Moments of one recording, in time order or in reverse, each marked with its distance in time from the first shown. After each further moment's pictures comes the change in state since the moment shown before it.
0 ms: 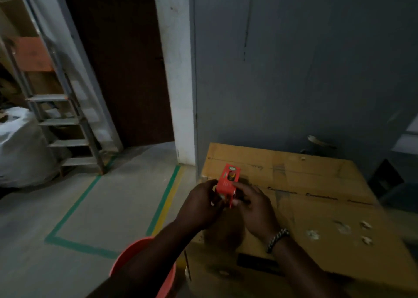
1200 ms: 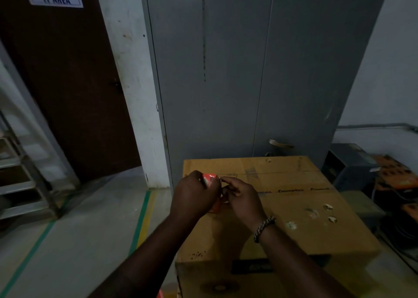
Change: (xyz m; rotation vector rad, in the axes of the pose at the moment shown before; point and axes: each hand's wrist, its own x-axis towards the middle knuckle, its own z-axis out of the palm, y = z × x) left_hand 0.033 0.046 -0.028 0.001 0.157 -0.019; right_hand 0.014 -0.037 -0.009 0.159 0.229 0.130
